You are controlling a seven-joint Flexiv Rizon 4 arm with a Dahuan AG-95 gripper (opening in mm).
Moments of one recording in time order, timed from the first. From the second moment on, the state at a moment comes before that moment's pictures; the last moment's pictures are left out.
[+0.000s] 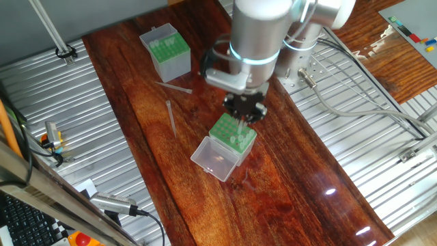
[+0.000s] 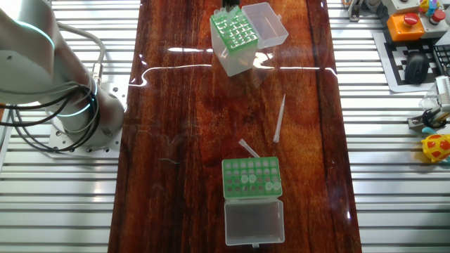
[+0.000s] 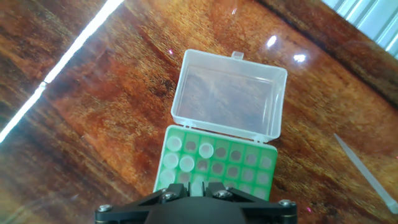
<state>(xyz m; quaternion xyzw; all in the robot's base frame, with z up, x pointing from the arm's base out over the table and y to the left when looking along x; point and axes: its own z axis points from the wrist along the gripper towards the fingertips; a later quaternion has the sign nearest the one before) 0.363 0.217 0.223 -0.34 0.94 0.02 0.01</state>
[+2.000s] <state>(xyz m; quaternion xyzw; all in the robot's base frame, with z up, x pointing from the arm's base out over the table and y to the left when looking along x) 0.365 0.169 0.319 -0.29 0.96 0.01 0.00</state>
